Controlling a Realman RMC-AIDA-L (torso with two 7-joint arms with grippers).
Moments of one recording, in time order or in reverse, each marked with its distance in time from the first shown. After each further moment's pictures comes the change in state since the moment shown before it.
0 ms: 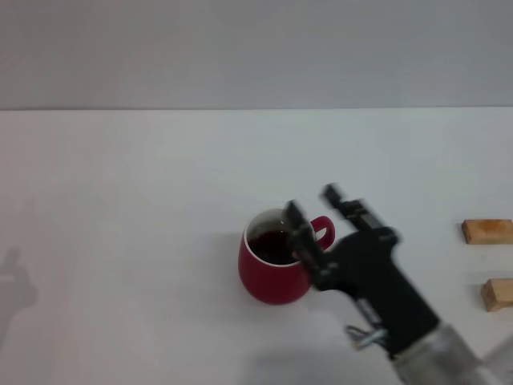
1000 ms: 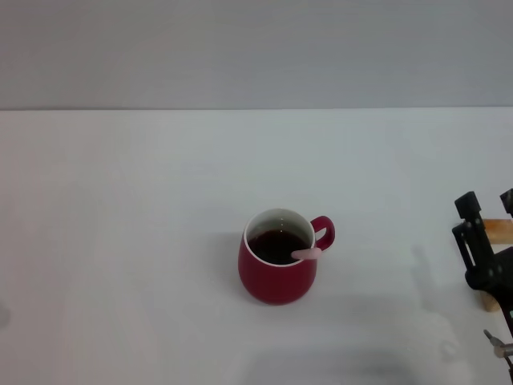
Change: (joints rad) left arm 0.095 -0.002 -0.011 -0.014 -0.027 0.155 0.008; right arm -0.195 -0.003 0.093 -0.187 0.028 -0.290 0.158
